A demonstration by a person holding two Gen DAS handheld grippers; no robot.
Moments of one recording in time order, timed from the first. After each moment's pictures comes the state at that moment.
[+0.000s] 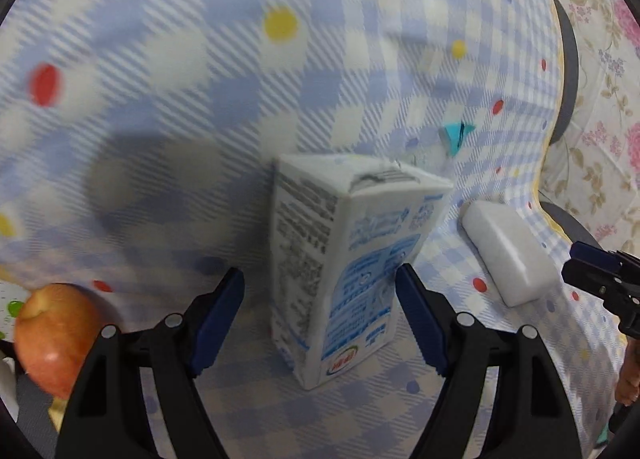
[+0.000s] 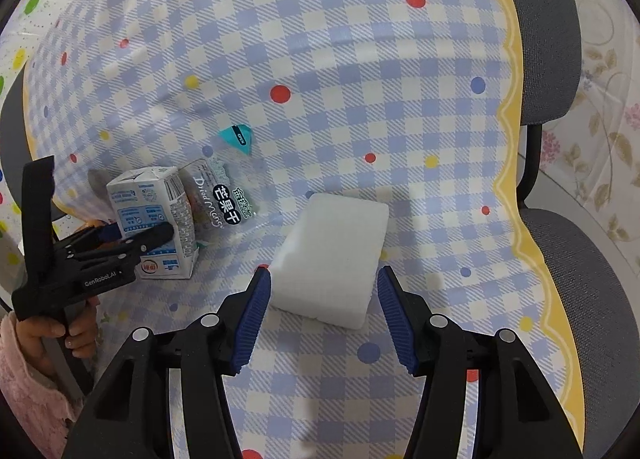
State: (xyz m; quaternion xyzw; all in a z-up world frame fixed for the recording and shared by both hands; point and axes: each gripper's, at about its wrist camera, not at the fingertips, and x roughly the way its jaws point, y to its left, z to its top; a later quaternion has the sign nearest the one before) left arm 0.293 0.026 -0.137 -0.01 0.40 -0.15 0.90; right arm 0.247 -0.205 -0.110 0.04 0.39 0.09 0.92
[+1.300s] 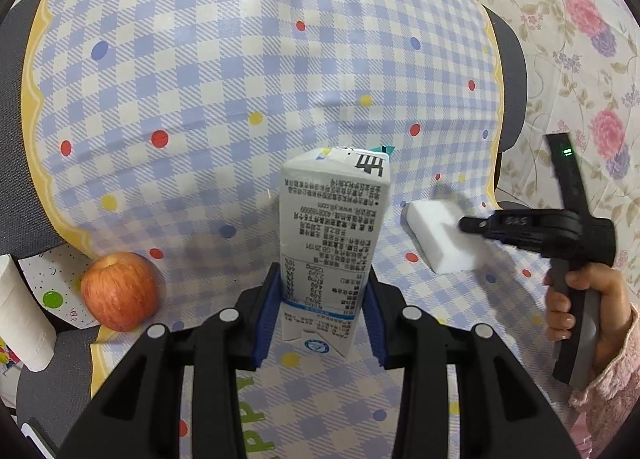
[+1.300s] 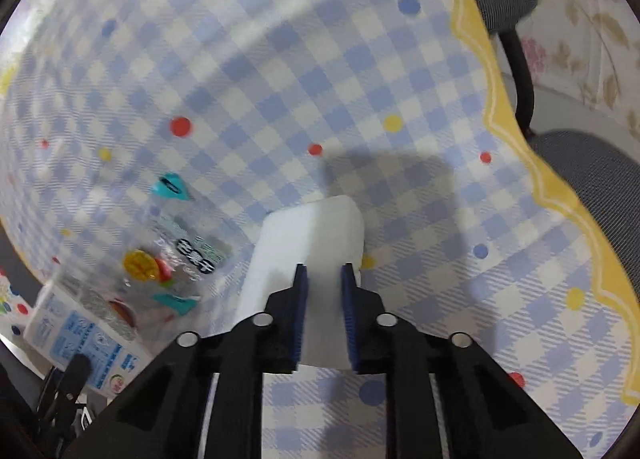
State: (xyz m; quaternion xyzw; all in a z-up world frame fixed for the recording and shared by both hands) left arm 0.200 0.017 -0.089 0.01 0.33 -0.12 0.94; right arm 0.282 -0.243 -0.135 0.21 0.40 0.07 0.89
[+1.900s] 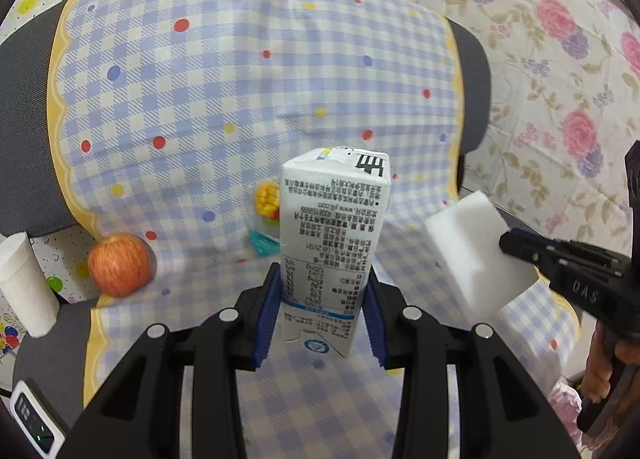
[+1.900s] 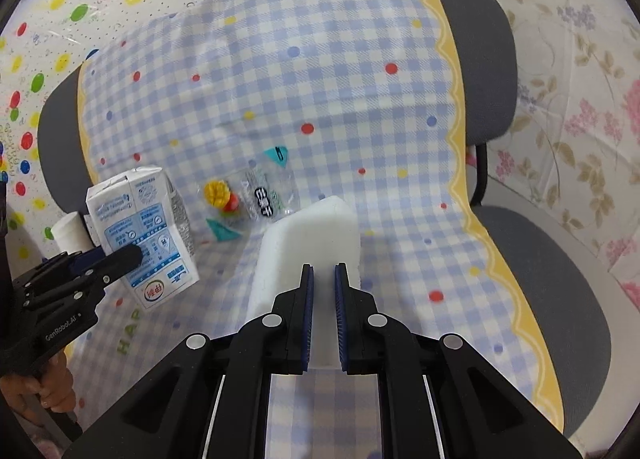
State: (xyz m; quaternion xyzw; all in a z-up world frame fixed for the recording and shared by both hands) left arm 0.131 -0.006 -0.069 0.00 0.31 -0.15 0.94; right arm 0.128 -0.203 -0.074 0.04 0.32 0.07 0.94
